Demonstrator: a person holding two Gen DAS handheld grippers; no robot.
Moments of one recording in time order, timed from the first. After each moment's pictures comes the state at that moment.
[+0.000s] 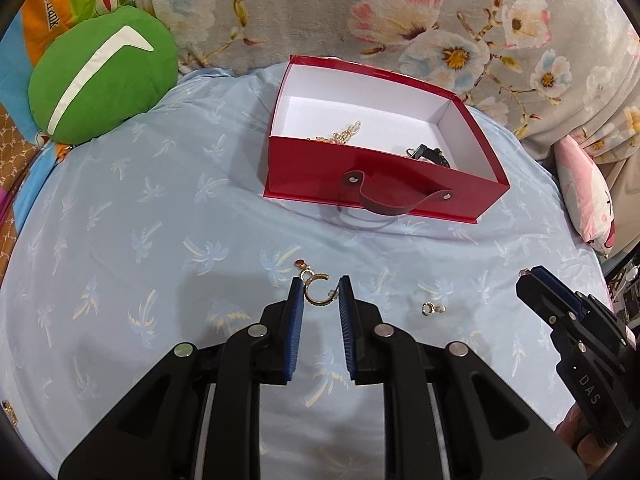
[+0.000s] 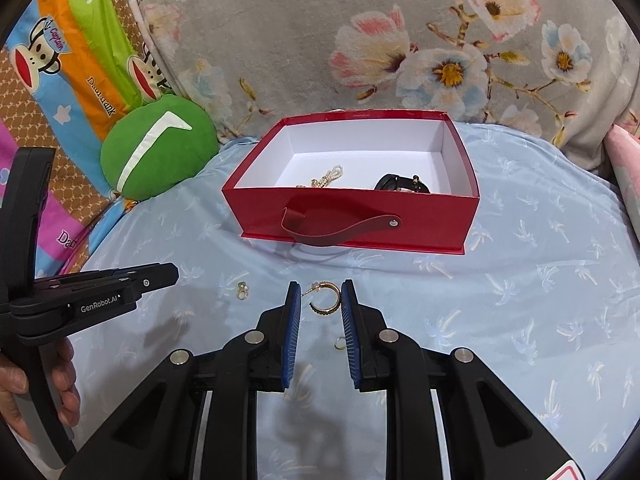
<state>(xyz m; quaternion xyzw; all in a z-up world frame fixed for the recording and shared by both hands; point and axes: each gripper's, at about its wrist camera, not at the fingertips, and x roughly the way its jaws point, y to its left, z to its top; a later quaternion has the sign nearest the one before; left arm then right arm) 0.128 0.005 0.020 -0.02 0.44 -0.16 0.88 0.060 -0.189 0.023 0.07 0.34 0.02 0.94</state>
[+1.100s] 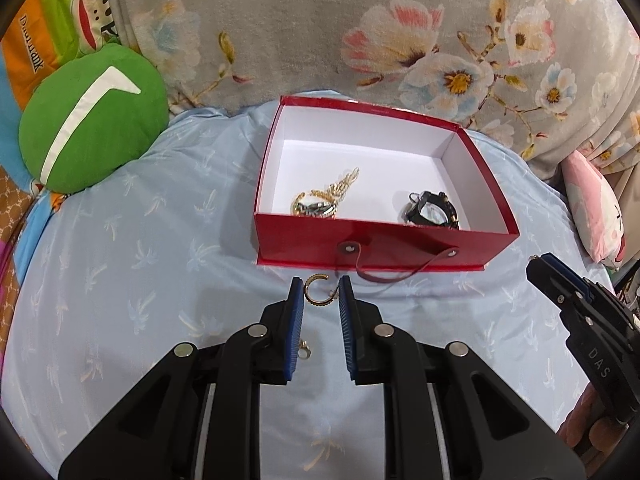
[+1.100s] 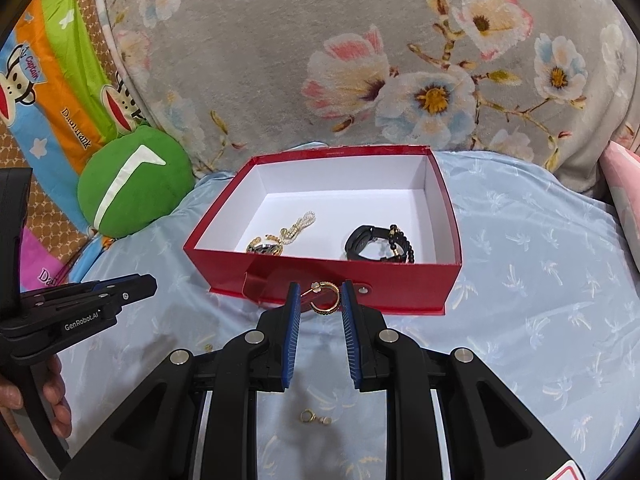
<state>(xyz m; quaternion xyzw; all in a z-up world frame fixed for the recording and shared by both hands) 0.179 -0.020 0.045 0.00 0.40 -0.15 0.90 0.116 -0.223 0.043 0.07 0.31 0.00 0.95</state>
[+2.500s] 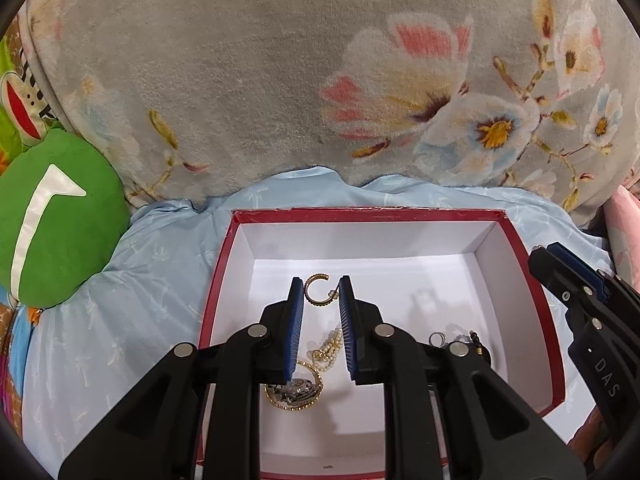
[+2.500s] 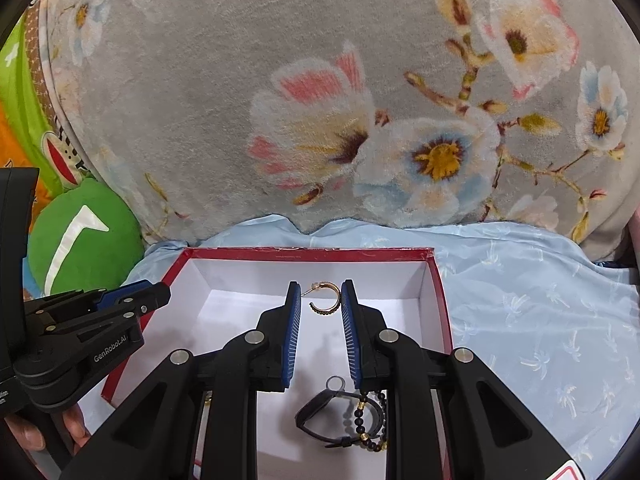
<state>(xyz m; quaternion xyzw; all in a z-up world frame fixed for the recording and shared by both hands) 0.351 -0.111 0.065 0.04 0.35 -0.13 0.93 0.296 -0.280 0.067 0.07 0.27 -0.03 0.96</state>
